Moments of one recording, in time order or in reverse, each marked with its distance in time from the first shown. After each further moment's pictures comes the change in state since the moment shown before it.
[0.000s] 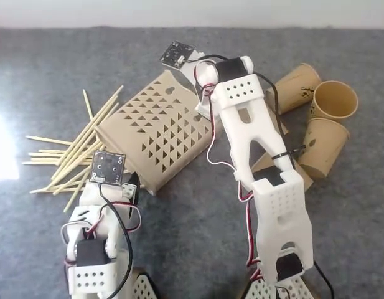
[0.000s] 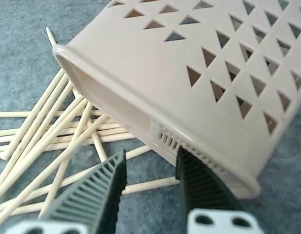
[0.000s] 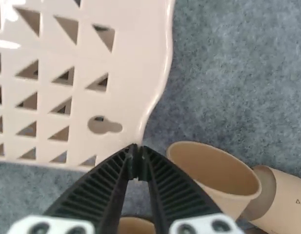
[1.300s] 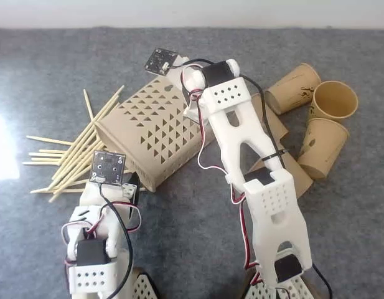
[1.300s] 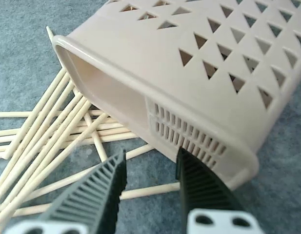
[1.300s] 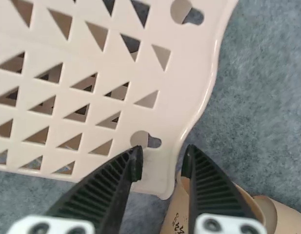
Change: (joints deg) left arm 0.0 0.0 0.0 0.0 0.0; right arm -3.7 6.7 -4.3 -0.1 2.0
